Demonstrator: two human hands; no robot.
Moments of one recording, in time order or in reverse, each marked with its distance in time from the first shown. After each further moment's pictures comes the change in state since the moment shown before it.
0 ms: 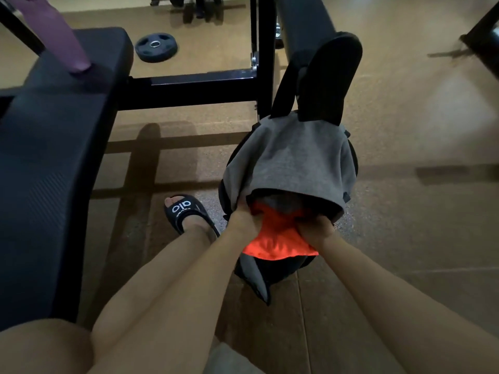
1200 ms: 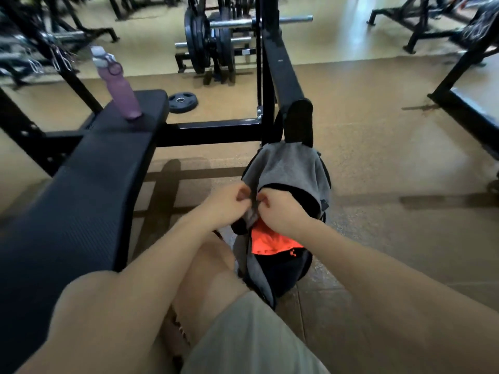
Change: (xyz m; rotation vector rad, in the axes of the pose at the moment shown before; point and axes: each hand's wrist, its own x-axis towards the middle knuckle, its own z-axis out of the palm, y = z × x) left_hand -0.133 0.052 -0.121 0.320 0.051 0.373; right_hand -0.126 -0.080 -0.061 0.227 0.348 -0.455
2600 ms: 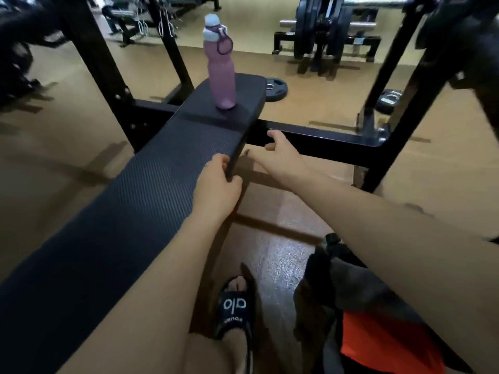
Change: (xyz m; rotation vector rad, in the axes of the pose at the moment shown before) left_hand 0.103 -0.199 -0.125 -0.276 0.617 -0.382; right_hand 0.273 -0.191 0.101 0.442 -0.165 -0.094
